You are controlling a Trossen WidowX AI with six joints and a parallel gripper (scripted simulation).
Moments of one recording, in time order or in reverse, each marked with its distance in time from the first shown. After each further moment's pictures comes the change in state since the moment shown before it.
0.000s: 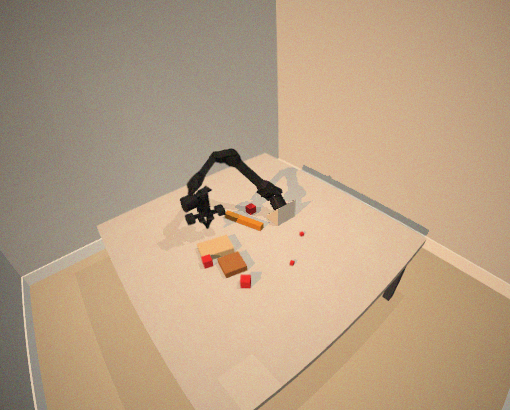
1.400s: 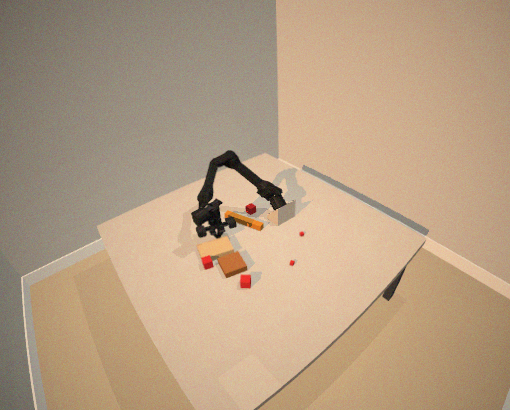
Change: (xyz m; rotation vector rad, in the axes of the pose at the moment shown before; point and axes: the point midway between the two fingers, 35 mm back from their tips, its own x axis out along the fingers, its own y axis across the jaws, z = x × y) arm 0.051 -0.033 -0.047 0.029 -0.003 -0.014
